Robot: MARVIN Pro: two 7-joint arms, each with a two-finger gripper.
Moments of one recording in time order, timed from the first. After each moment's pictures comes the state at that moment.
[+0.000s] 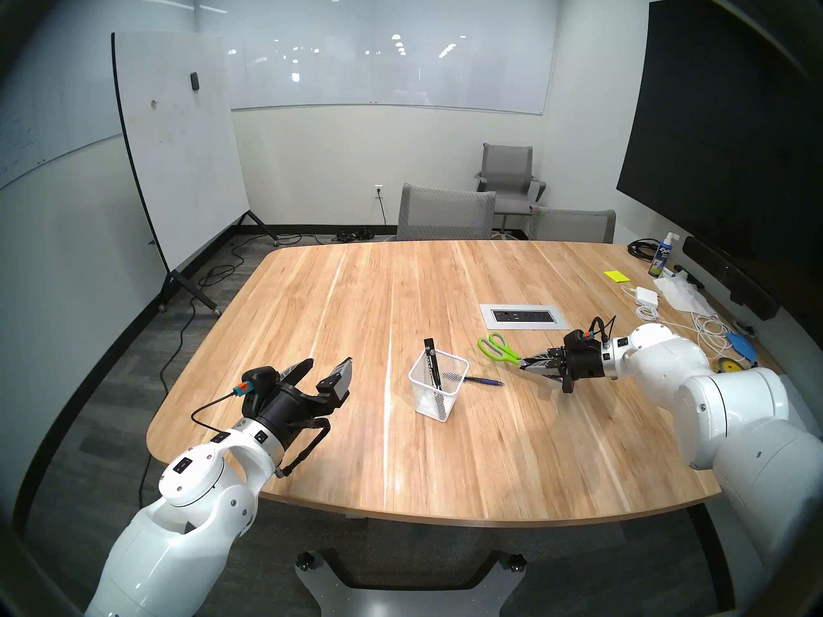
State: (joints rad) left arm 1.97 -1.06 -1.48 -2.06 -0.80 0.06 -0.04; right arm -0.57 -1.13 1.46 -0.11 -0.23 -0.55 1.30
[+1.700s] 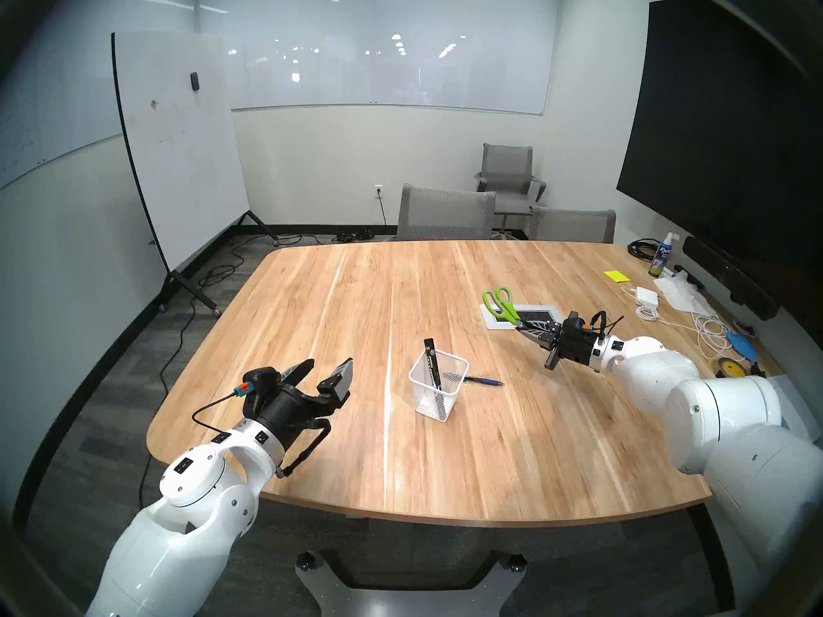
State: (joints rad) left arm 1.97 -1.07 -1.48 -2.05 -0.79 0.06 -0.05; right arm -0.59 -1.18 1.53 -0.09 -0.14 -0.83 1.01
